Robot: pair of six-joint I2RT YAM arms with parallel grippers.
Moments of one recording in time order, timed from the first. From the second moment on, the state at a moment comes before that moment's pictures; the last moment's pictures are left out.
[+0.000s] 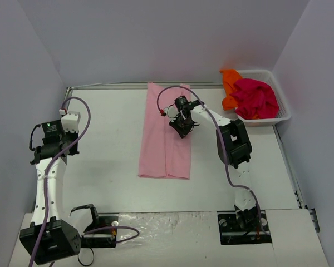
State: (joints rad) left arm 0.26 1.01 0.97 -0.73 0.07 0.31; right arm 0.48 2.24 1.75 -0.76 -0.17 -0.48
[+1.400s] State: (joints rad) left arm 0.26 1.01 0.97 -0.73 0.11 0.34; right arm 0.43 2.33 1.95 -0.82 -0.14 -0.49
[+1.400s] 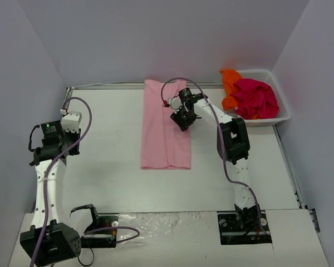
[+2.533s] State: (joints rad) left arm -0.65 1.19 0.79 -0.60 -0.08 0.72; right arm -0.04 1.64 1.29 -0.84 -0.35 -0.47
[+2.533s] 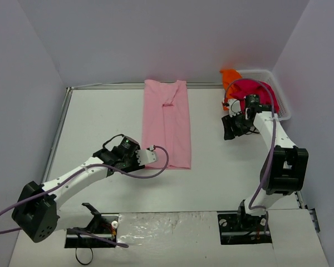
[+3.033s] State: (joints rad) left arm -0.82 1.30 0.76 -0.40 -0.10 0.70; right arm -0.09 1.67 1.29 -0.84 -0.38 -0.45
